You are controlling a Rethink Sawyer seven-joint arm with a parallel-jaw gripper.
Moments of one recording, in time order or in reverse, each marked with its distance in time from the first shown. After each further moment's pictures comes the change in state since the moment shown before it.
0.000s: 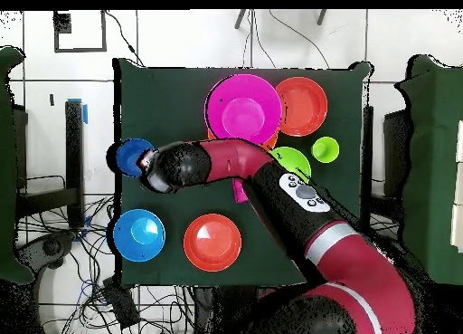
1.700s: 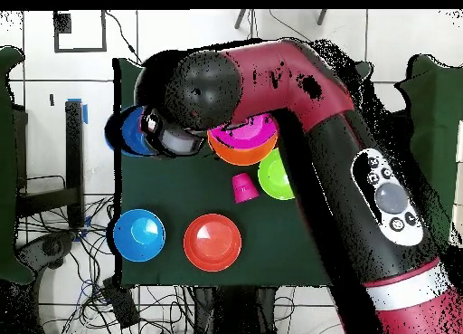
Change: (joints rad) arm -0.147 -0.312 0.261 -0.301 -0.037 0.700 -0.244
